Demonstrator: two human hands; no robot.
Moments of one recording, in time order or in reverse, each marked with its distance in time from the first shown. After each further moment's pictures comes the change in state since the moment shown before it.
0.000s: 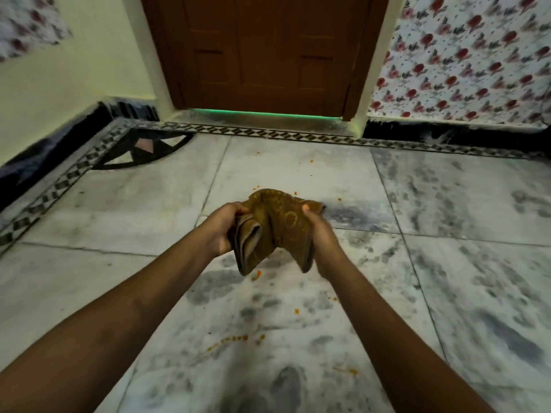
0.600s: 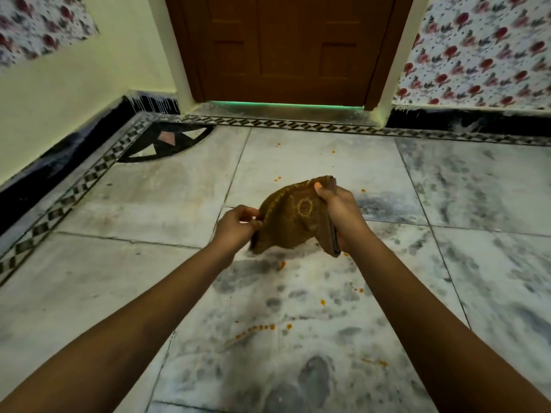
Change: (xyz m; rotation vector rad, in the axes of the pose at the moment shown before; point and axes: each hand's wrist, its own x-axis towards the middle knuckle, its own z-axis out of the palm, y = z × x) left_hand -0.004 -0.034 -0.035 0.520 0.230 0.425; right_hand -0.007 -0.021 0.029 -0.211 0.044 -0.136
